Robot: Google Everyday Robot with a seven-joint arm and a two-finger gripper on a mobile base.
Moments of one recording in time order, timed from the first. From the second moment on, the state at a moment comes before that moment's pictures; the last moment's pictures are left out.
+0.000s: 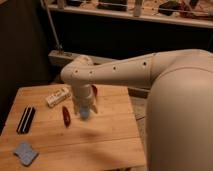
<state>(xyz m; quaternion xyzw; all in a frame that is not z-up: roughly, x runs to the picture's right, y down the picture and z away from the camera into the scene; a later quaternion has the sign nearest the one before) -0.102 0.101 0.704 -0.26 0.23 0.64 0.68</state>
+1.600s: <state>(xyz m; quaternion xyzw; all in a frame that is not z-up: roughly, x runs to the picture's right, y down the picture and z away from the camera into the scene) -0.102 0.101 0.704 -0.26 0.23 0.64 0.68</state>
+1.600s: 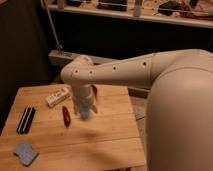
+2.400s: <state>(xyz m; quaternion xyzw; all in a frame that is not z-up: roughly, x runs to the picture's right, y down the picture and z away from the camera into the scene) -0.152 0.115 0.691 -0.26 0.19 0.56 0.76</state>
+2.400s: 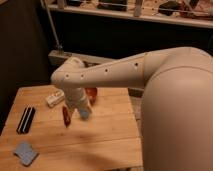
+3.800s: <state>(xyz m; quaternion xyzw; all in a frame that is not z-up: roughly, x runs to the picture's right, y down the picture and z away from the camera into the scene) -0.348 0.217 0.683 -0.29 0.07 0.21 0.93</state>
